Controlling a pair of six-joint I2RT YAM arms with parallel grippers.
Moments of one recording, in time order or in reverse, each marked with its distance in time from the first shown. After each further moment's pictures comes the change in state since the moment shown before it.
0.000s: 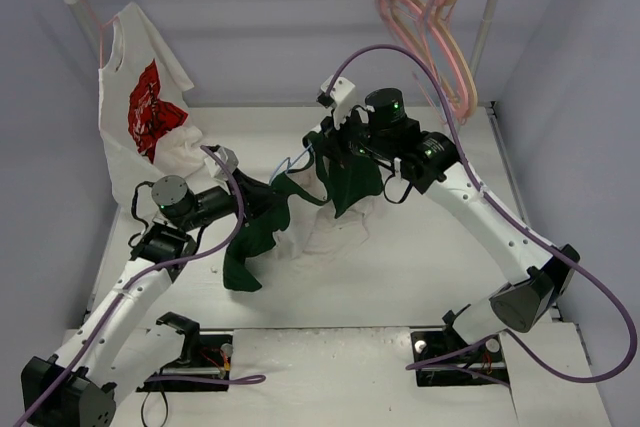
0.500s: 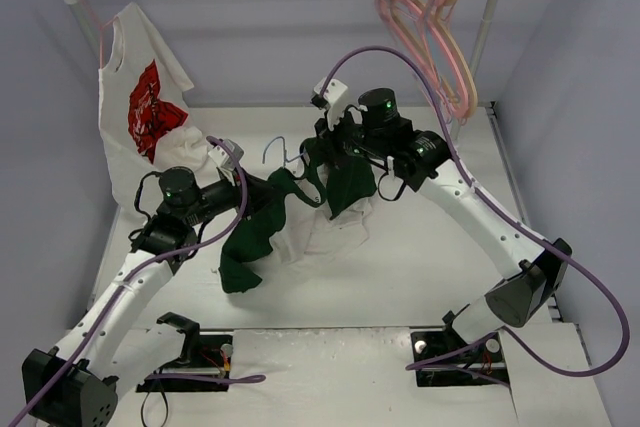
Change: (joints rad) left arm 0.000 0.059 0.060 -0.145 -0.103 0.031; right arm 0.002 0.037 0.009 0.013 -0.046 -0.001
